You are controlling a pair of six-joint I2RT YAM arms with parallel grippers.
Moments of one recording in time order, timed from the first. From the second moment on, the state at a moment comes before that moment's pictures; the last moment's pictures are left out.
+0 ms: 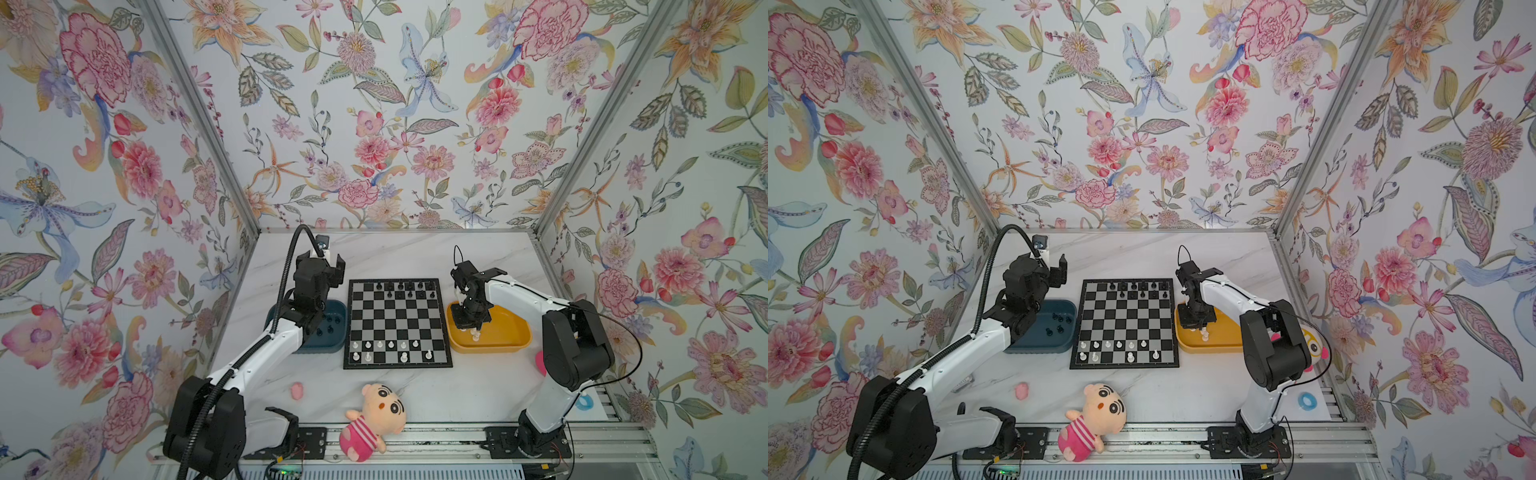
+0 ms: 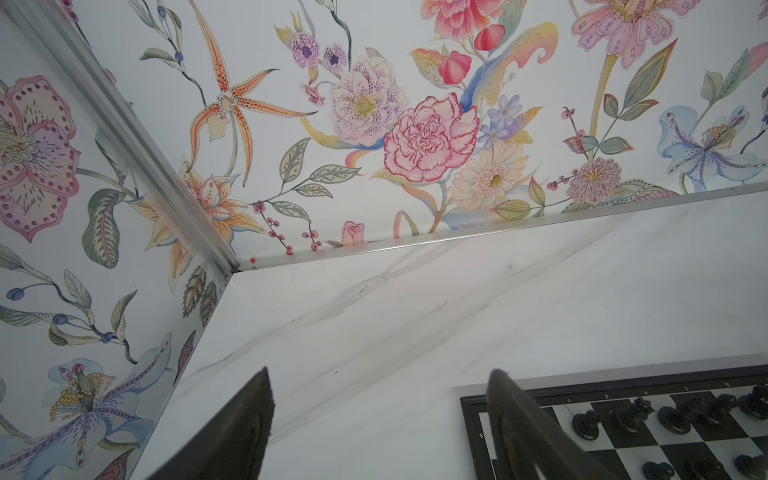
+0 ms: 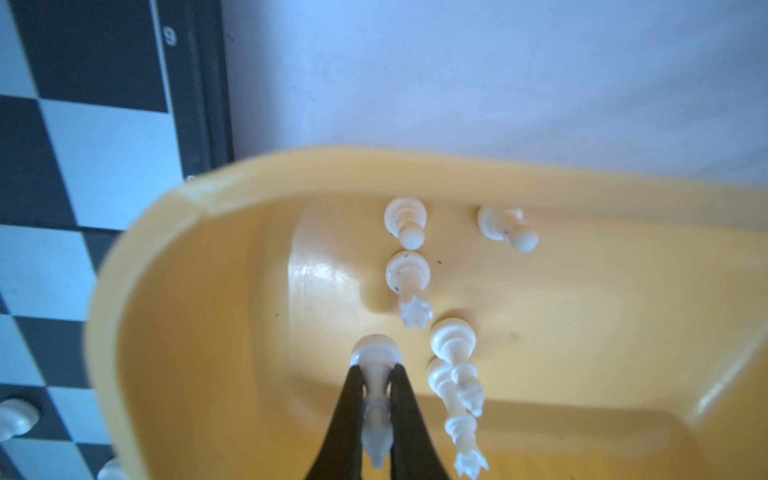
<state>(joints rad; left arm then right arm) -0.36 1.27 0.82 0.21 -0.37 0.09 0.42 1.77 1.24 -0.96 0.03 0.25</state>
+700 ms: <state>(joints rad) -0.36 1.22 0.75 0.24 -0.35 0.08 0.62 1.70 1.51 -1.22 0.06 0.29</state>
